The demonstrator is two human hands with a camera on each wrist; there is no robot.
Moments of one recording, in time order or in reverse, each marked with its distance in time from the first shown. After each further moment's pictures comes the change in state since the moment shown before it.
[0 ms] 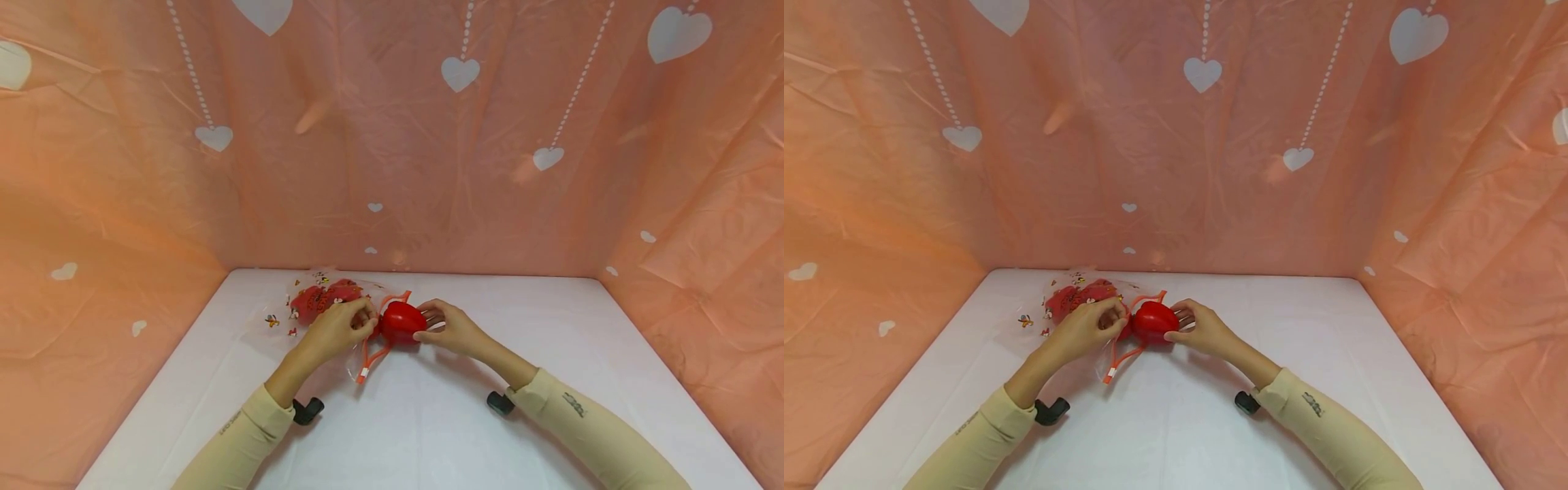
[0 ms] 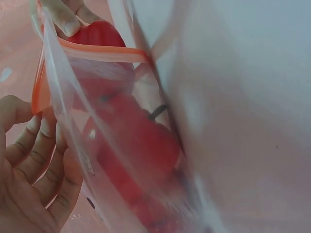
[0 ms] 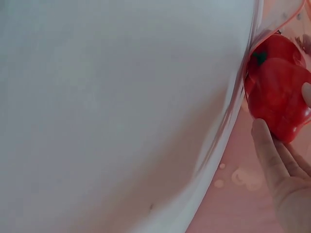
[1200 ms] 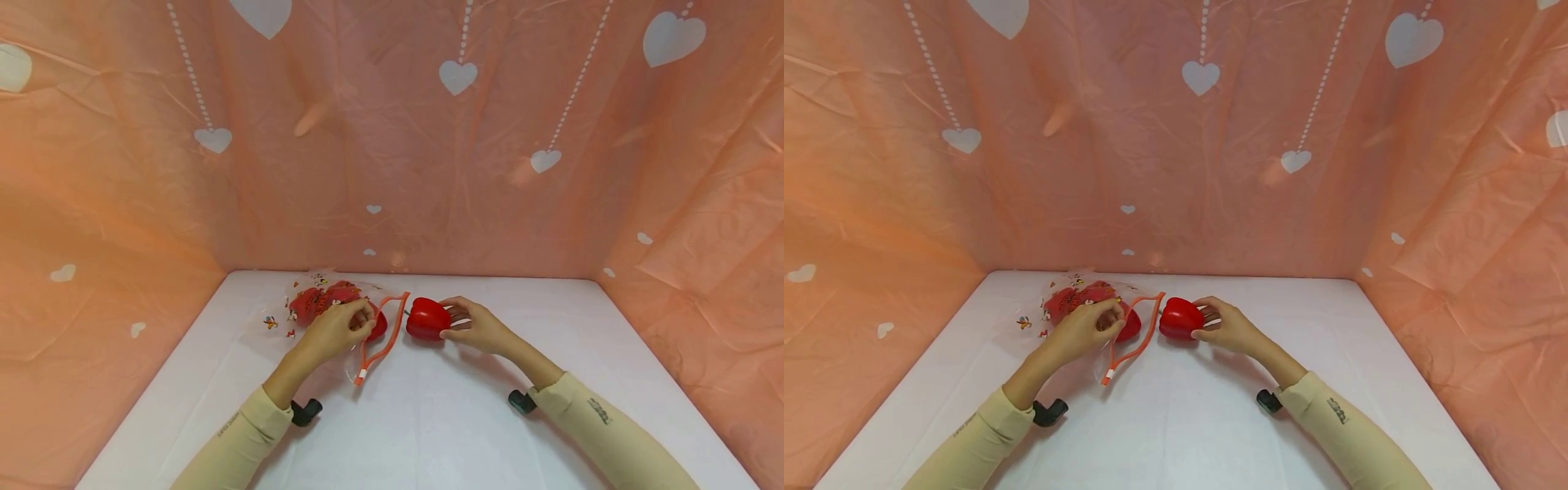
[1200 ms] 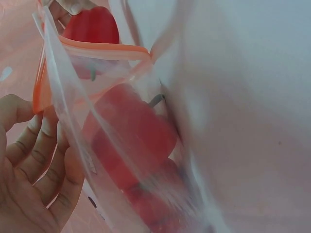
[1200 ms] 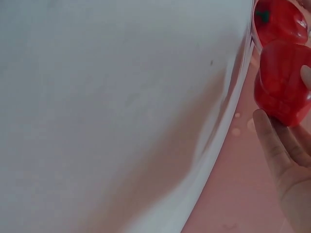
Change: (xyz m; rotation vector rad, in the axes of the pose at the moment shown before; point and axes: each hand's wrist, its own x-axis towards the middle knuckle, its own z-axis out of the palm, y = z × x) left_hand -0.002 0.000 -0.001 -0.018 -0.011 -0.014; right_hand -0.017 0.023 -0.045 -0.049 -0.023 0.013
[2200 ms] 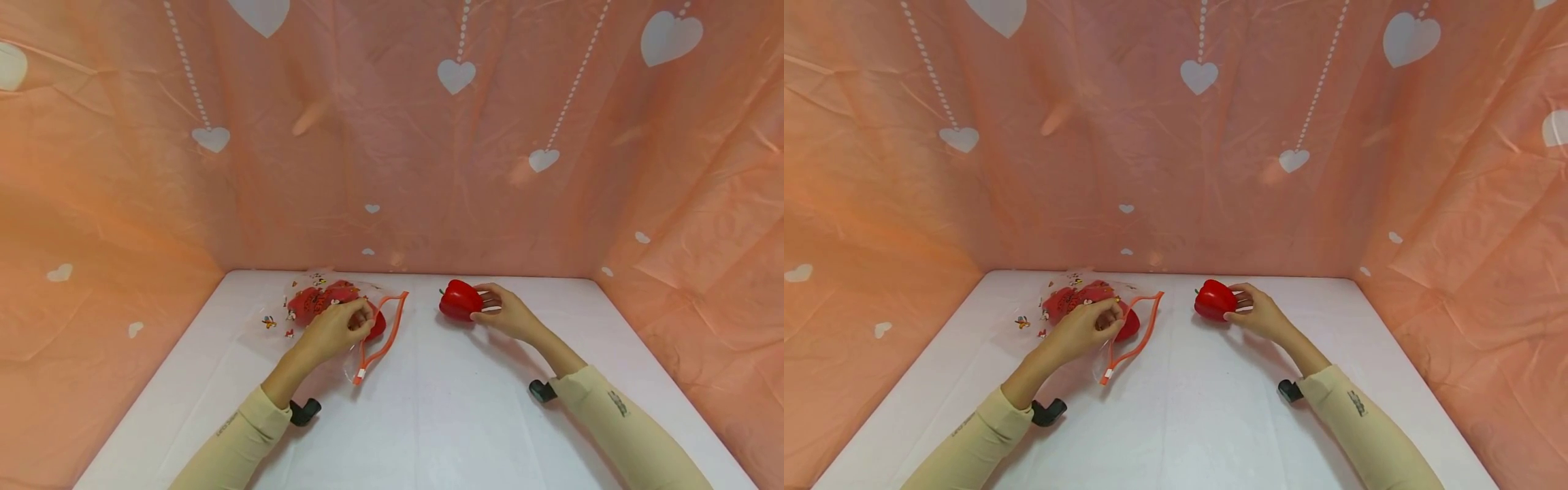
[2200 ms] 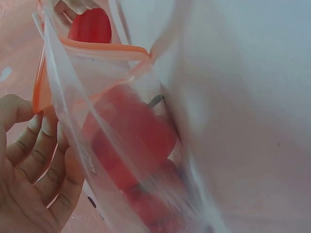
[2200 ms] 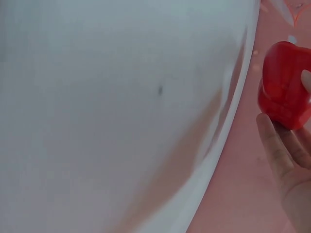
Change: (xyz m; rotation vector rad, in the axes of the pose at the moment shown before) left_hand 0.000 0.000 0.001 0.015 0.011 0.010; right_hand -0.008 0.030 -0.051 -0.033 0.135 0.083
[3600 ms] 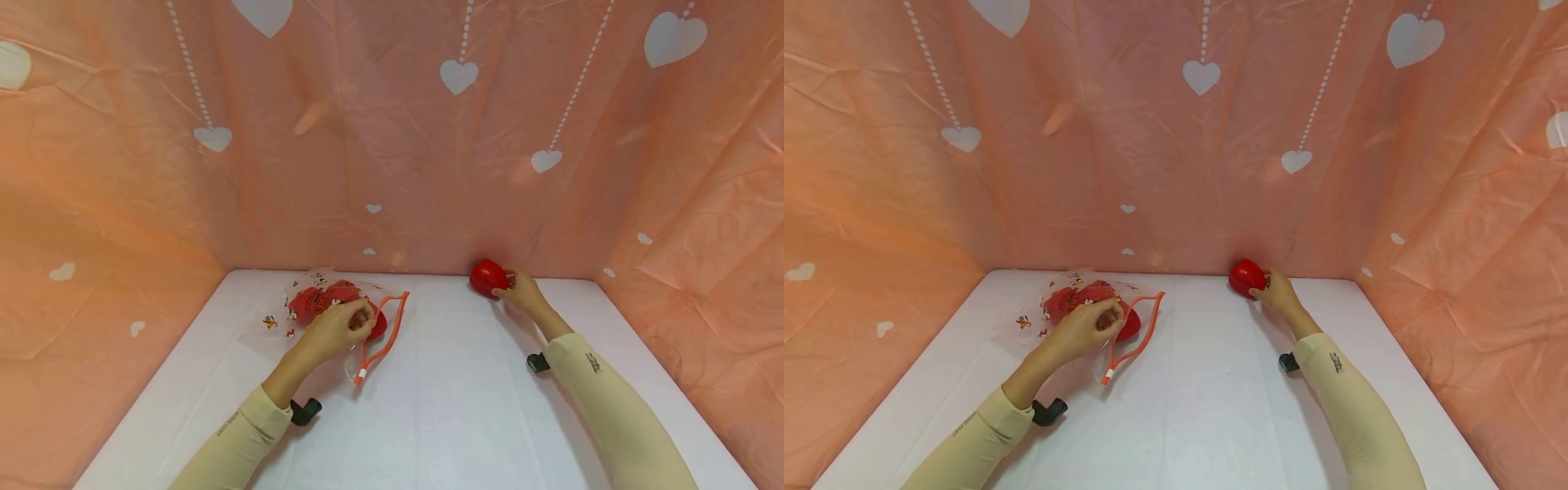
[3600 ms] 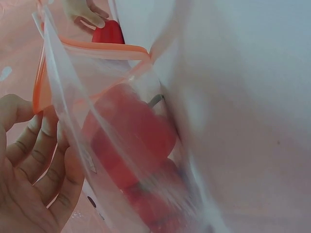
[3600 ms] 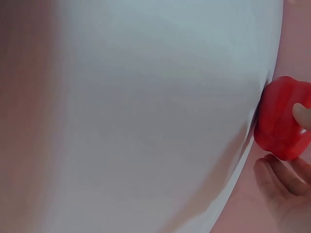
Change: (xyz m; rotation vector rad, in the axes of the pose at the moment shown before) left_hand 0.000 0.000 -0.001 -0.001 0.002 -0.008; right_hand 0.046 0.035 -0.035 -0.181 0.162 0.278
